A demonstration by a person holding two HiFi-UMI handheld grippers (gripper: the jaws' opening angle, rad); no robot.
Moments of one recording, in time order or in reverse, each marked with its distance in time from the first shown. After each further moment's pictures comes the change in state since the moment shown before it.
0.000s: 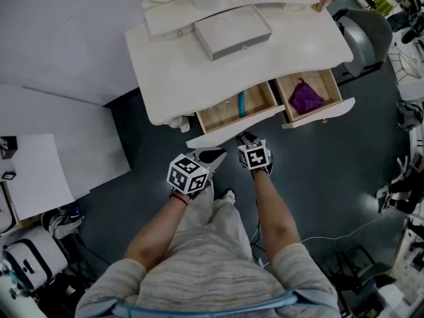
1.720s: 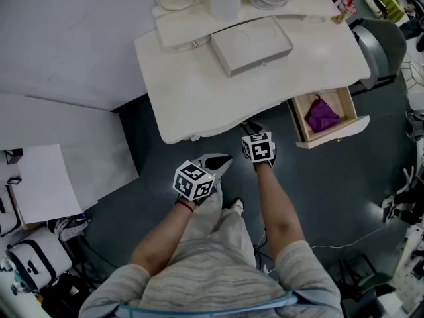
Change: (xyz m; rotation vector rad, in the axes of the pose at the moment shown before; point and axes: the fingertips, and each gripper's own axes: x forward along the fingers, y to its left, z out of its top) left arm -0.001 0.063 0.020 -0.044 0.002 0.009; right arm 0.062 -0.017 0.109 0.005 -0.123 -0.026
